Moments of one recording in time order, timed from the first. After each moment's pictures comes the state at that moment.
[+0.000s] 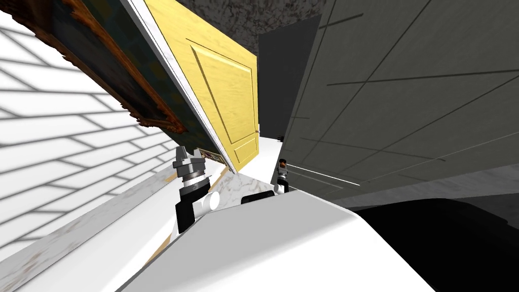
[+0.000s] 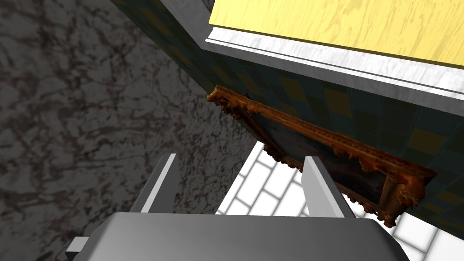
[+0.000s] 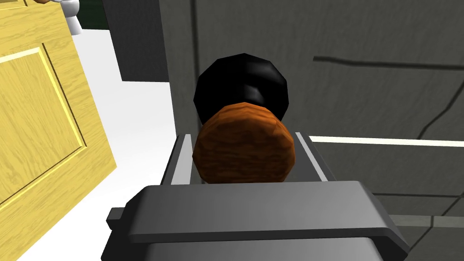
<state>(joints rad) 0.04 0.00 0.07 -0.85 -0.75 -0.91 -1.02</state>
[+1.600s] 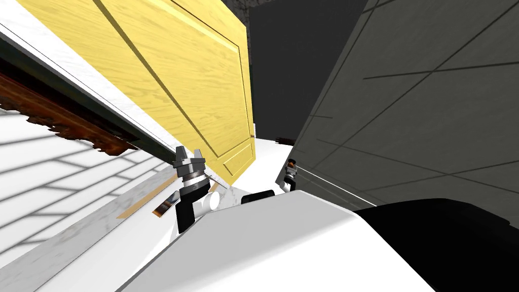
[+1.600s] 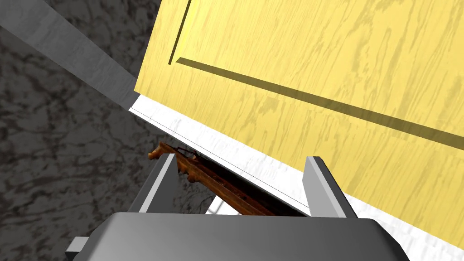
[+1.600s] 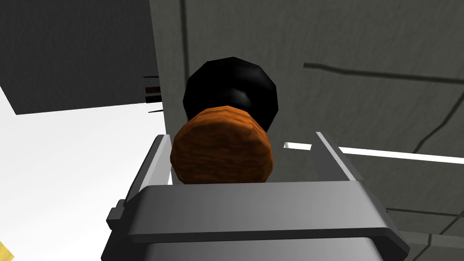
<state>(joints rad) 0.04 -0.06 -0.07 -0.85 -0.85 -0.93 -0.99</state>
